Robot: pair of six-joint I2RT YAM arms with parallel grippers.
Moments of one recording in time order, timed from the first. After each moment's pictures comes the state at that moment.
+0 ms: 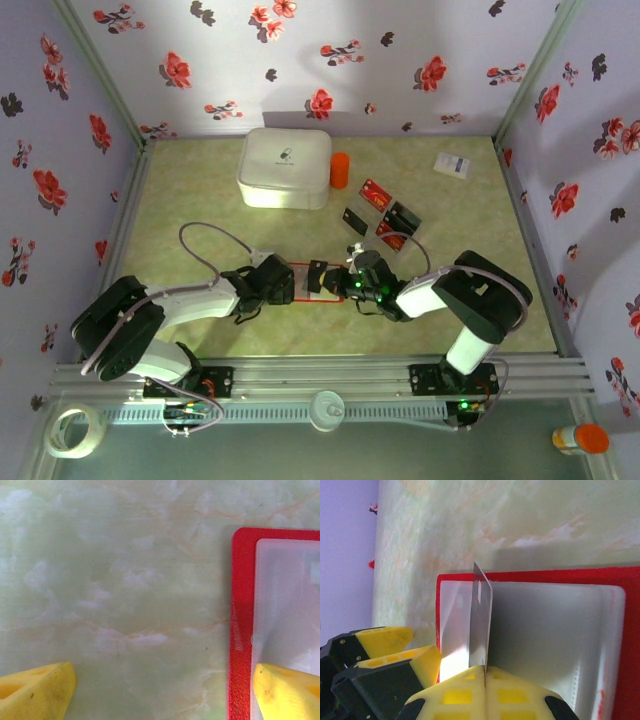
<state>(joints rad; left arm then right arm) -0.87 1.43 0.59 -0.30 -0.35 -0.76 0.81 1.67 0.43 0.68 -0.27 1.03</state>
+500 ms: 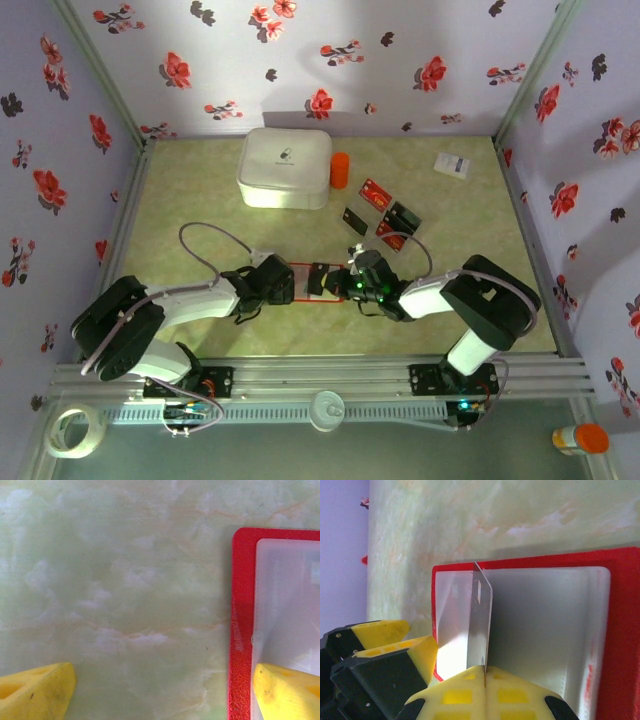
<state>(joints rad) -0.87 1.43 0.59 -0.30 -0.35 -0.76 0.81 1.61 0.43 0.57 -0.27 1.03</state>
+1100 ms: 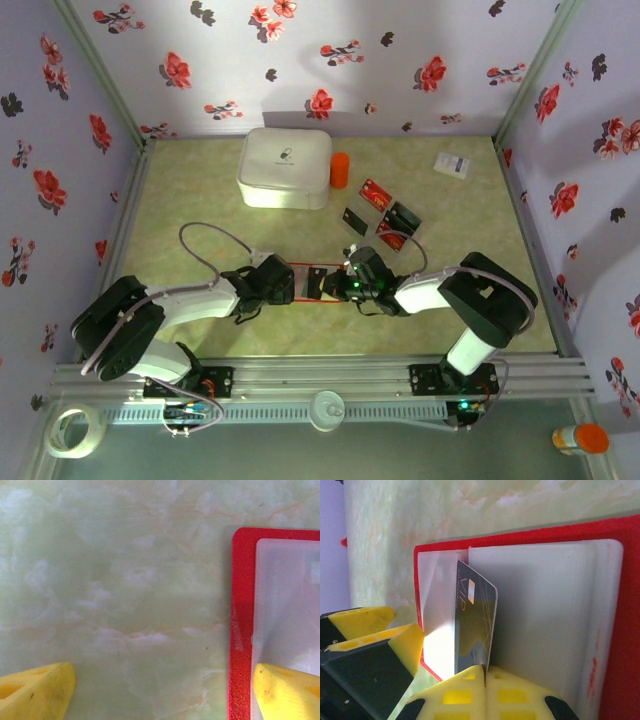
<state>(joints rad) -0.88 1.43 0.59 -0.30 -0.35 -0.76 0.81 1.63 0.49 0.45 -0.32 1.01</state>
